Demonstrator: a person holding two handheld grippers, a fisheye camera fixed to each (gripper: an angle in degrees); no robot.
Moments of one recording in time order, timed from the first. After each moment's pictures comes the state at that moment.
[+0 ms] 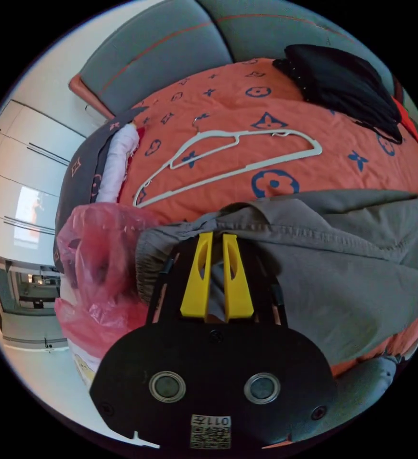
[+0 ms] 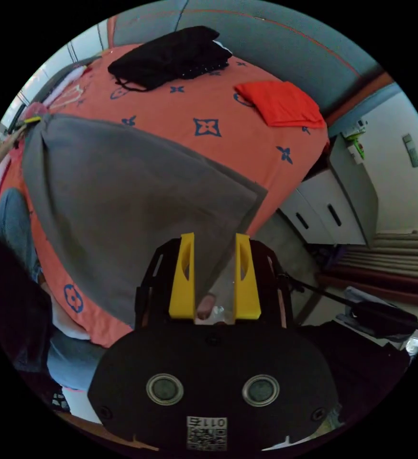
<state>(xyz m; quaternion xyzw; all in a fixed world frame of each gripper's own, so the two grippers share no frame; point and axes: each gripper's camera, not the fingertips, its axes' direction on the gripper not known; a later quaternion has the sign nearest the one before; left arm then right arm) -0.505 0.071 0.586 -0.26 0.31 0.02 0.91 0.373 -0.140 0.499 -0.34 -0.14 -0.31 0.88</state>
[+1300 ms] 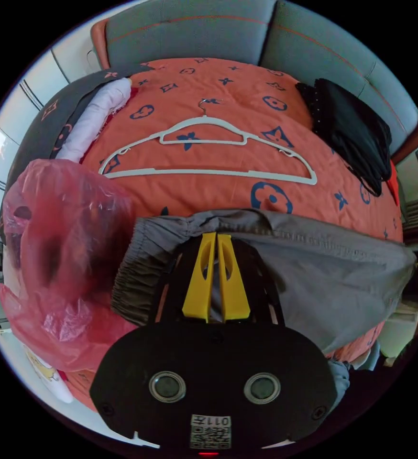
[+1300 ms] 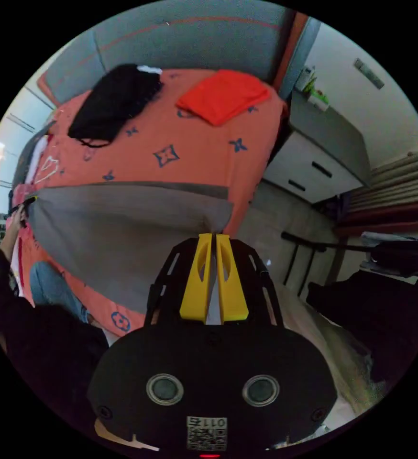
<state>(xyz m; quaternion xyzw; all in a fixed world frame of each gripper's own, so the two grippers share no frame) -0.546 0.096 0.663 -0.31 0.44 -0.11 0.83 0.612 -0.147 0.562 -0.43 -0.10 -0.14 0.89</state>
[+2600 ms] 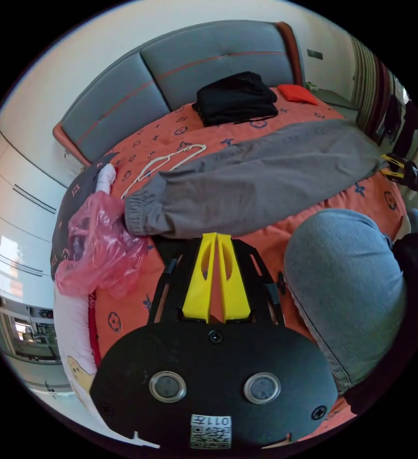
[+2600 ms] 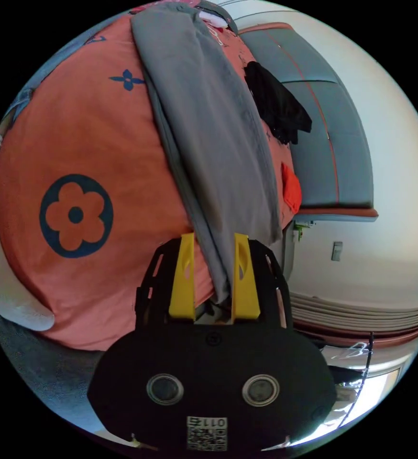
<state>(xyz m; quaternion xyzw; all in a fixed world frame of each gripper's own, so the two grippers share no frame) -0.590 0.301 0.319 -0.10 0.41 0.06 0.90 0.400 0.149 0.370 -0.12 0.09 -0.60 0.79</state>
